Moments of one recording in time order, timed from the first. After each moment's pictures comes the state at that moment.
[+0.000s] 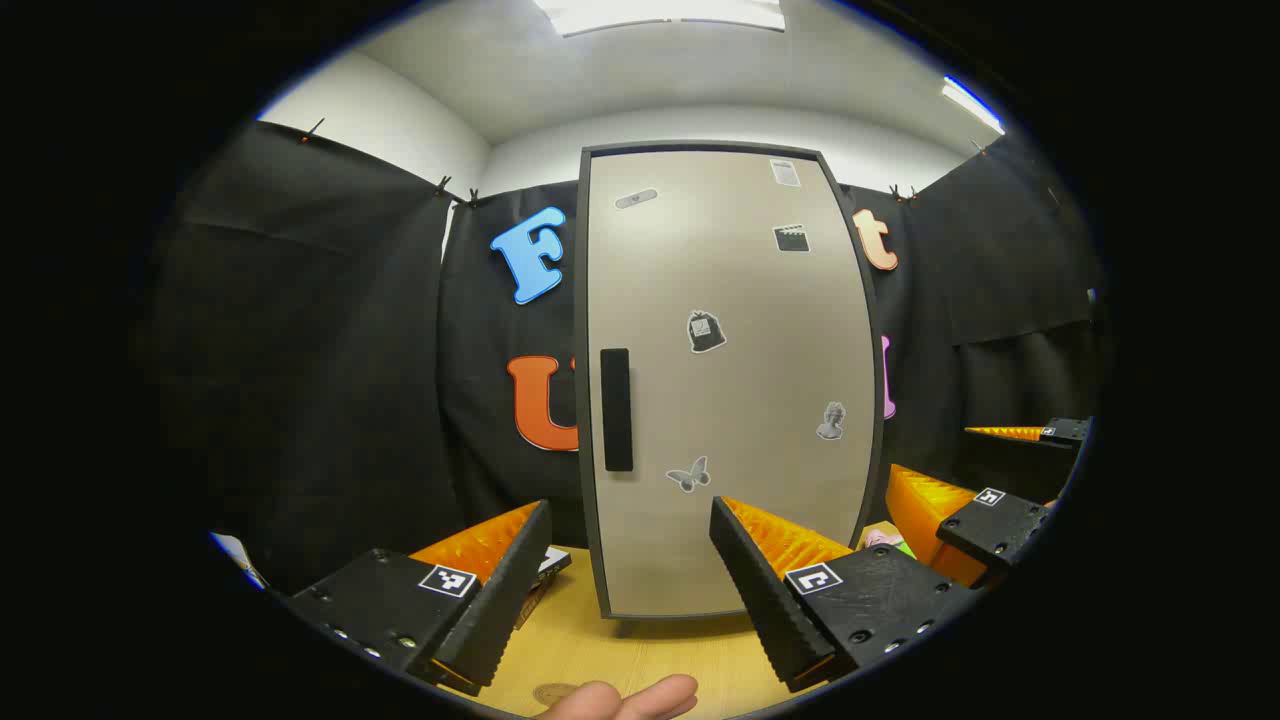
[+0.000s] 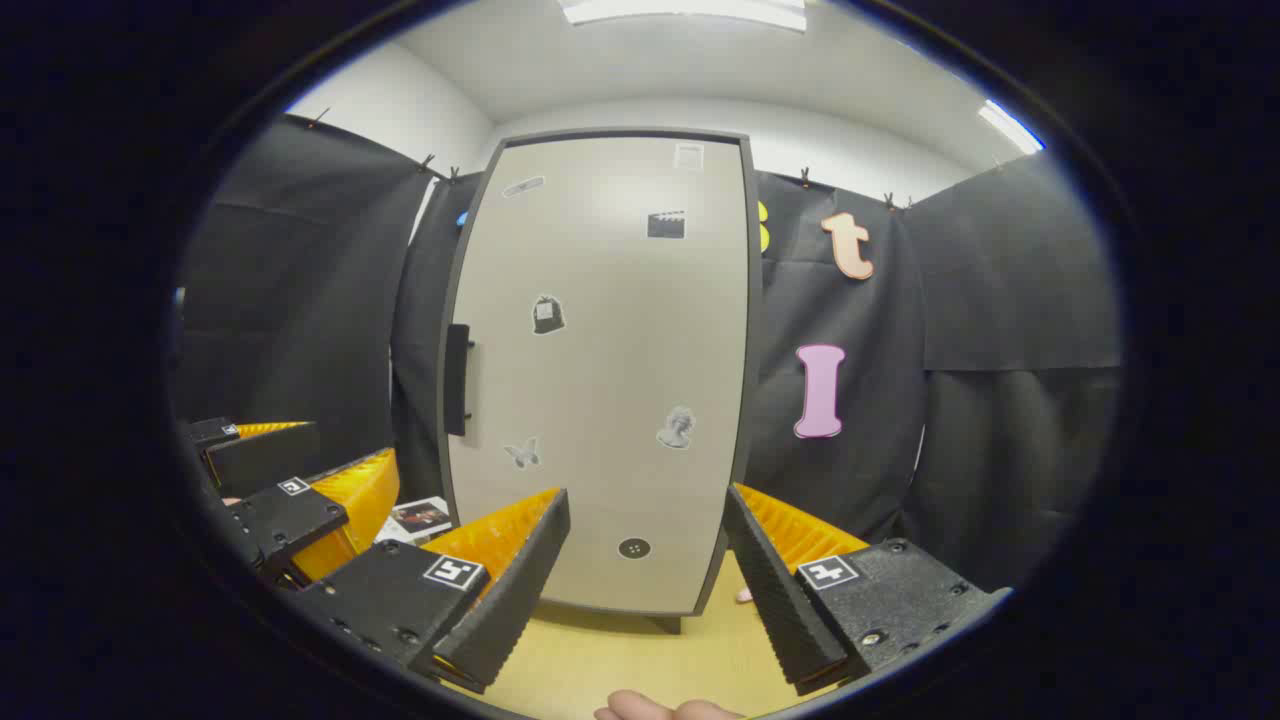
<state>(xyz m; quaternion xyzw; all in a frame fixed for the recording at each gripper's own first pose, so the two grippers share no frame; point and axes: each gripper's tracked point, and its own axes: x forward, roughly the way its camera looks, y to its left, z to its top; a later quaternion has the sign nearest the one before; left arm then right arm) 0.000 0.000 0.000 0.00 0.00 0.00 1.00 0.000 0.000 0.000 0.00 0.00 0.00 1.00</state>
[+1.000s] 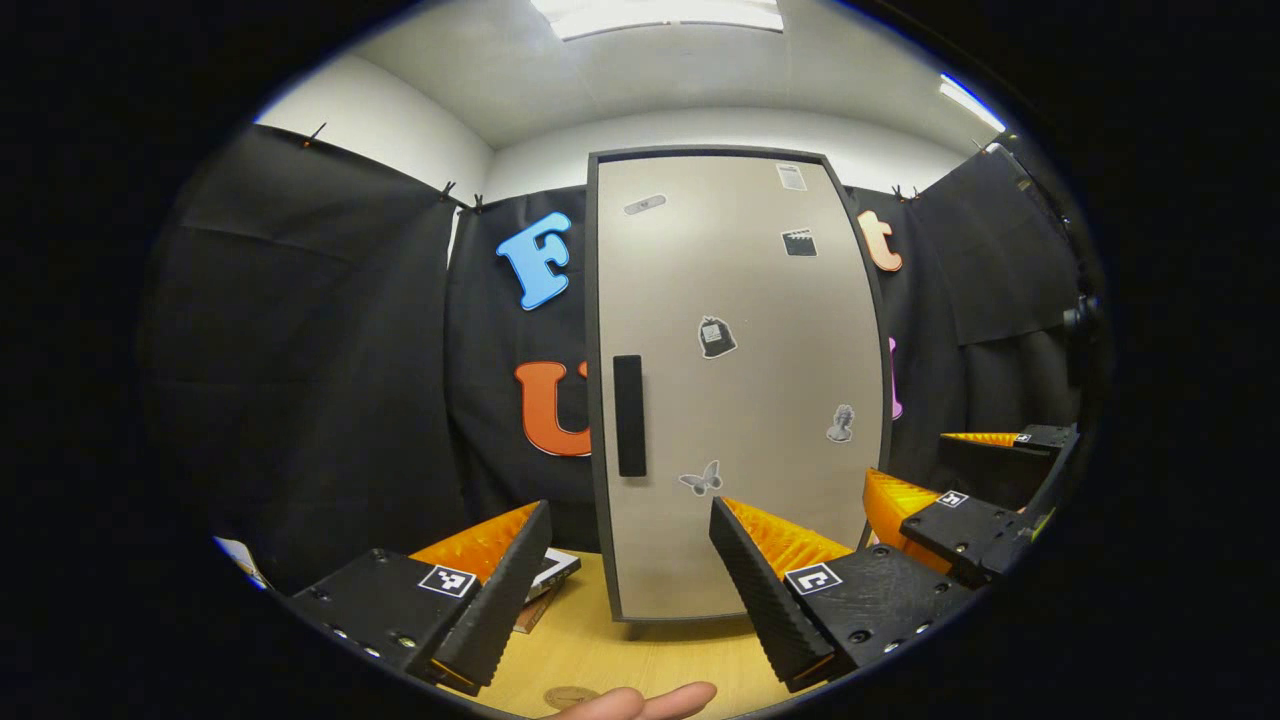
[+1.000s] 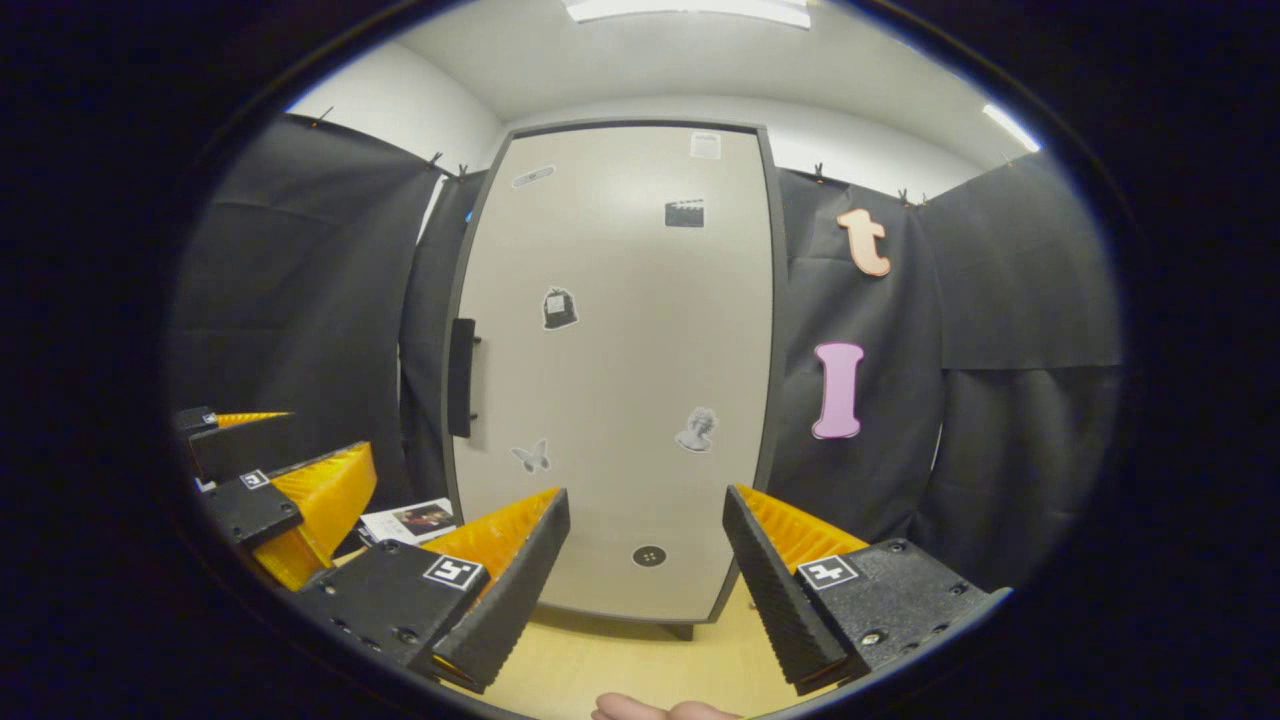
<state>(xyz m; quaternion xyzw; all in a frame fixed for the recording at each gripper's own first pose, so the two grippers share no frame) -0.004 0.022 0.004 0.01 -0.01 0.02 1.00 0.035 0.019 -0.001 0.00 0.00 0.03 1.00</state>
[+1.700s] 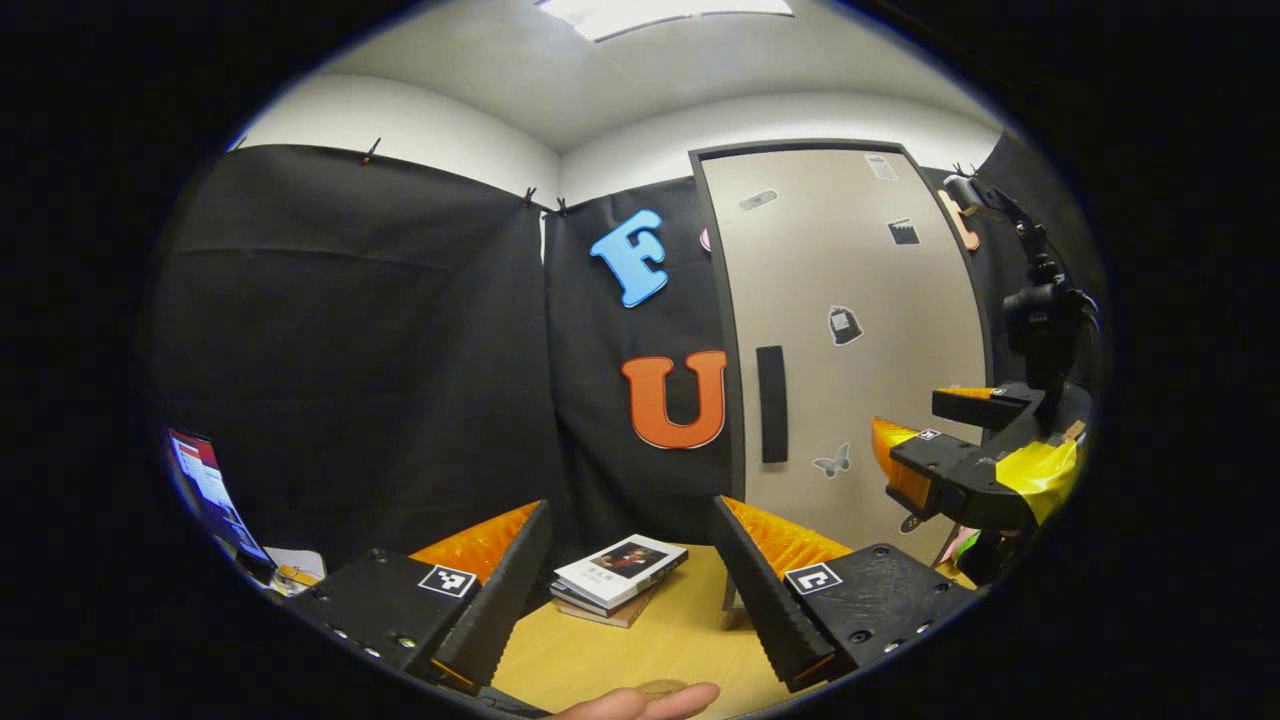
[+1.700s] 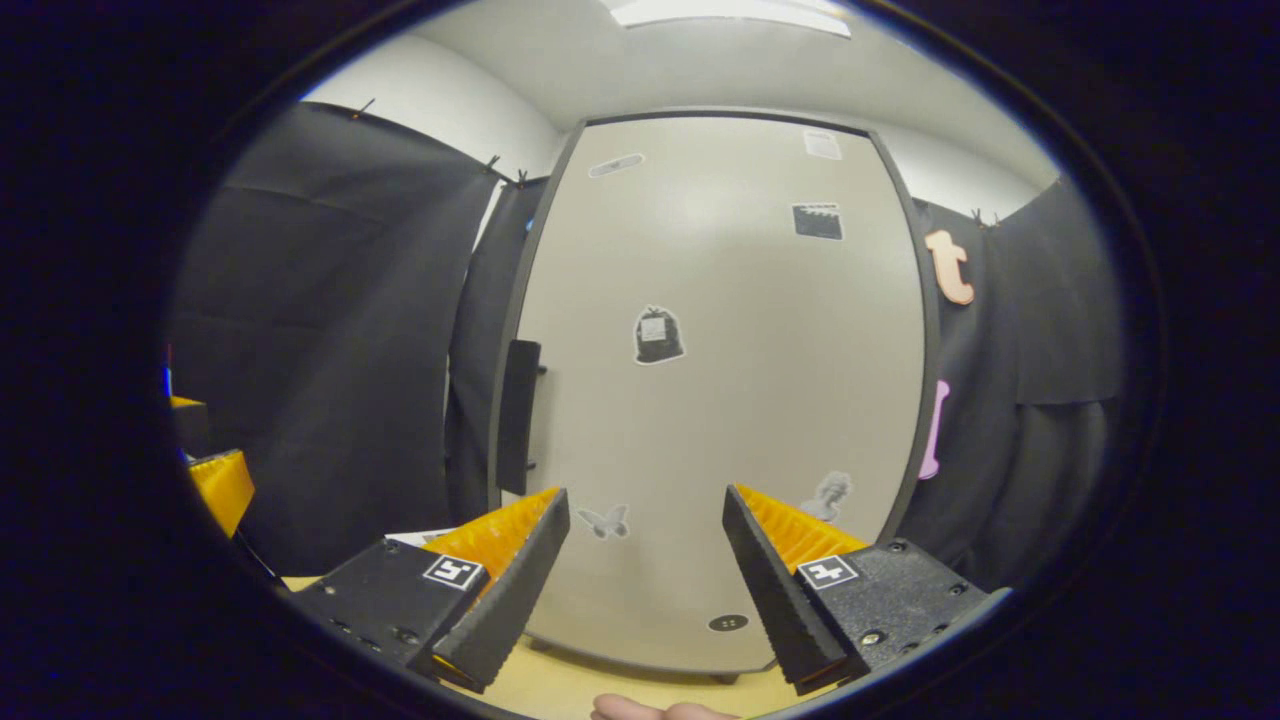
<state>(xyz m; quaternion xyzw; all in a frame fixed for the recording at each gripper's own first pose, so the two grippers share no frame) -0.038 0.128 0.004 0.03 0.01 0.16 0.99 0.116 0.111 0.029 -0.03 -0.04 0.12 0.99</state>
